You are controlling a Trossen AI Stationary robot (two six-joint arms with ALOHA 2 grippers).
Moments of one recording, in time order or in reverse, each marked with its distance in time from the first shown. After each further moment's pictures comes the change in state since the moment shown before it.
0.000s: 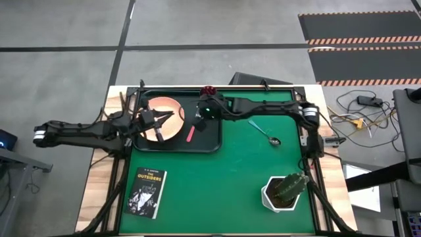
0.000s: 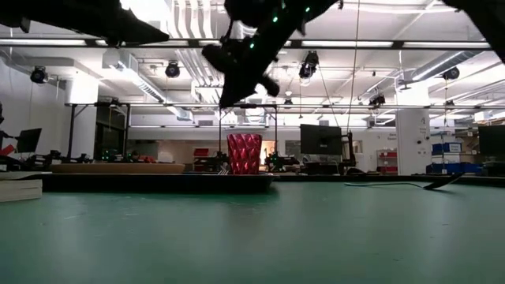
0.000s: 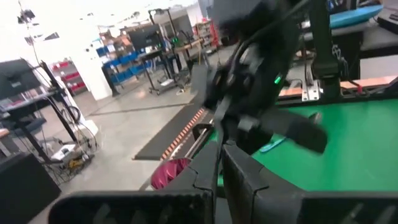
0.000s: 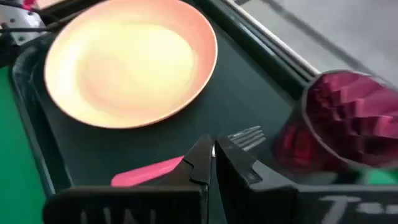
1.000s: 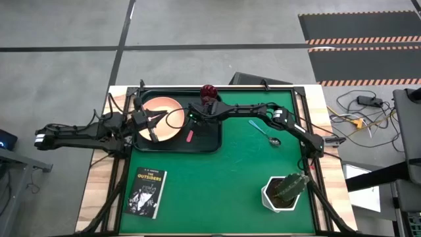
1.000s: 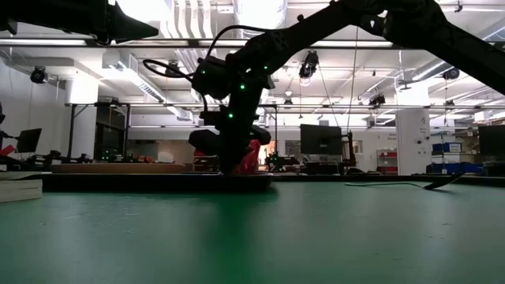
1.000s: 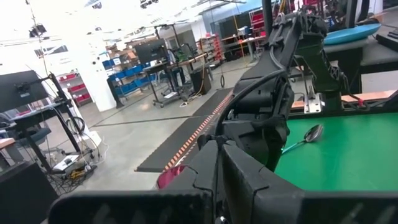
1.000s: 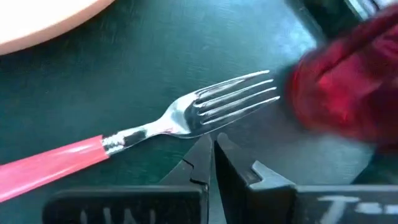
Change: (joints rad) left arm 0.000 -0.124 -0.041 -0.021 0.000 0.019; right arm -0.043 0.412 0.305 -0.249 0.074 -0.003
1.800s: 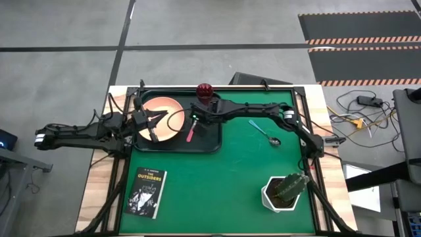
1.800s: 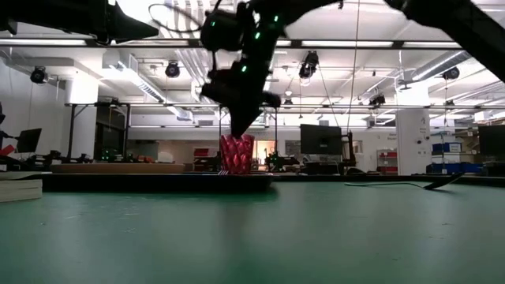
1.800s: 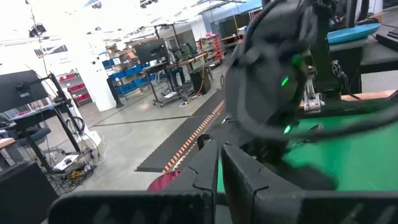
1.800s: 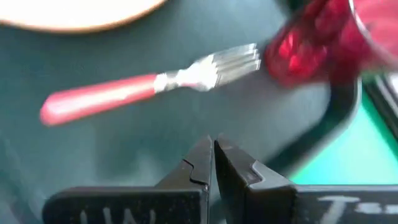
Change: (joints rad) left arm 0.000 0.000 0.000 0.000 0.000 0.000; right arm 0.064 -0.170 0.007 -0.226 -0.034 0.002
